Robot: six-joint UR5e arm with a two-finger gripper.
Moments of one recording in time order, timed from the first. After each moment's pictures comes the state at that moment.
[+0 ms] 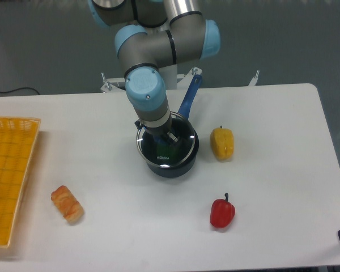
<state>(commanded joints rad) 2.34 -1.80 -1.76 -1.28 1.69 1.06</state>
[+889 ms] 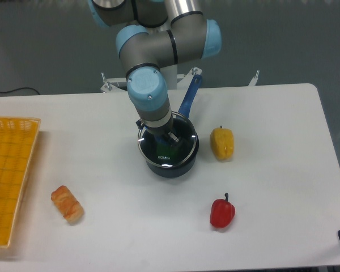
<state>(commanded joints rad) 2.35 -1.80 -1.75 -1.27 1.69 1.10</state>
